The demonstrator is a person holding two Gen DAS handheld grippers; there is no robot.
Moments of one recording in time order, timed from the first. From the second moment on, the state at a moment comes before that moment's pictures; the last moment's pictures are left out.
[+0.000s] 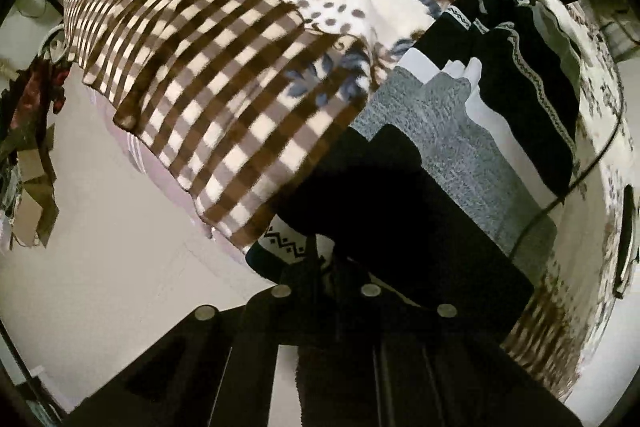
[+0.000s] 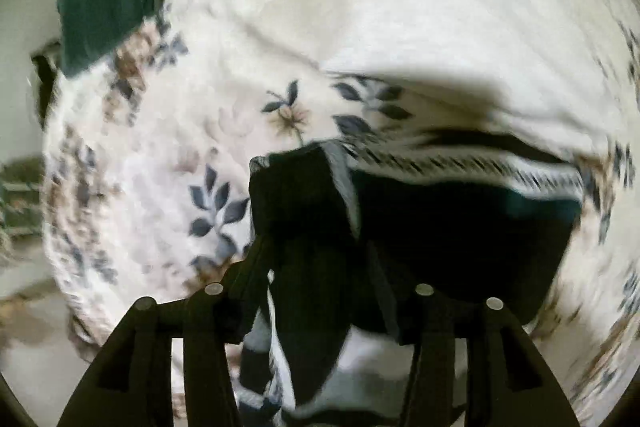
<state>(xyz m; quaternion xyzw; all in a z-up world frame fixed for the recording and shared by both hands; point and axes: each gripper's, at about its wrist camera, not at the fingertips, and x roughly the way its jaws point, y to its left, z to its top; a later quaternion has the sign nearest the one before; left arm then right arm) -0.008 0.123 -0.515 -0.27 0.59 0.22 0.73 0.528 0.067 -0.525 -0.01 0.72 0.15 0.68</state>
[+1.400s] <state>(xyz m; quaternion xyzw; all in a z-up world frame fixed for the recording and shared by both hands) -0.108 0.175 -0.523 -0.41 0.60 0.26 0.64 0.249 -0.023 -0.539 -0.09 0.78 0.23 0.57</state>
